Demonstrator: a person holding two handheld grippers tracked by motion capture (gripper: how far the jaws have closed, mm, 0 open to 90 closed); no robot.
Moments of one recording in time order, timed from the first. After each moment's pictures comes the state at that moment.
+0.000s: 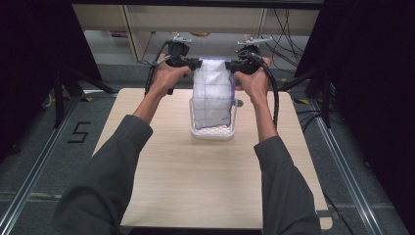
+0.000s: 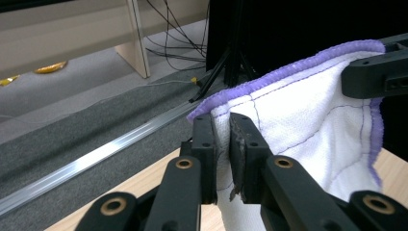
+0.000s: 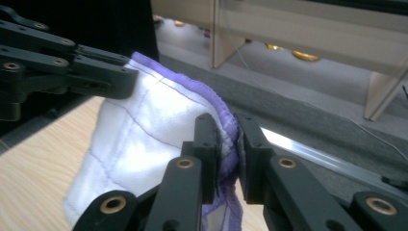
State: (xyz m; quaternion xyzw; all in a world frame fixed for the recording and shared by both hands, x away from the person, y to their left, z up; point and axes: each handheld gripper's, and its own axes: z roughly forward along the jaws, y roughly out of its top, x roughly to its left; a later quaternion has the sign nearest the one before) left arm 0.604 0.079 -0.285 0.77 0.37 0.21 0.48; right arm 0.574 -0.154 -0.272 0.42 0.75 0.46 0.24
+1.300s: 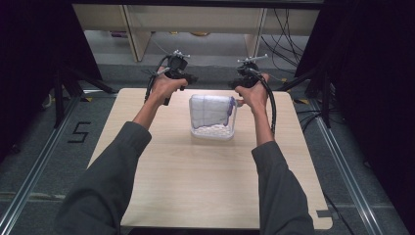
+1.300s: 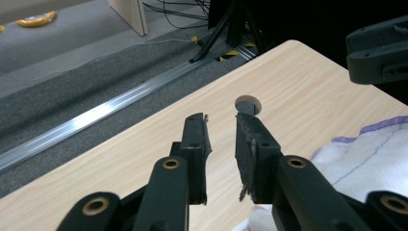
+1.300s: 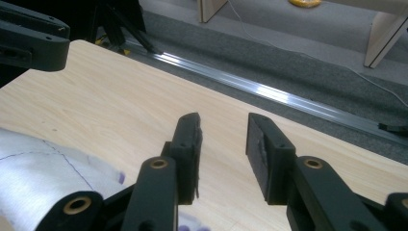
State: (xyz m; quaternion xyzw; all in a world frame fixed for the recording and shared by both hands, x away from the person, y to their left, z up) left arm 0.611 0.091 -0.329 0.80 0.39 0.17 0.42; right arm 0.592 -0.167 -0.332 0.47 0.76 0.39 0.20
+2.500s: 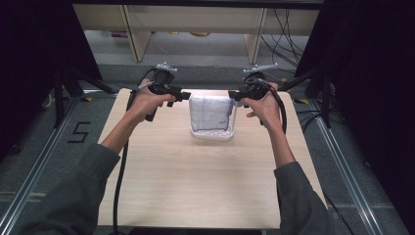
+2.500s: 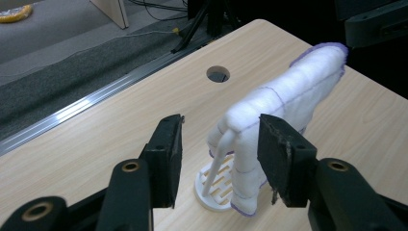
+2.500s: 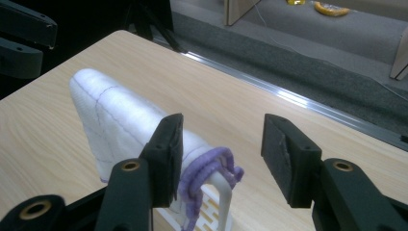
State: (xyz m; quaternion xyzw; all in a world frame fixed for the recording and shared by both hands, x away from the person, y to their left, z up) left arm 0.538 0.124 -0.323 0.81 0.37 0.15 0.43; right arm 0.535 -0.180 -0.322 0.43 0.78 0.41 0.19
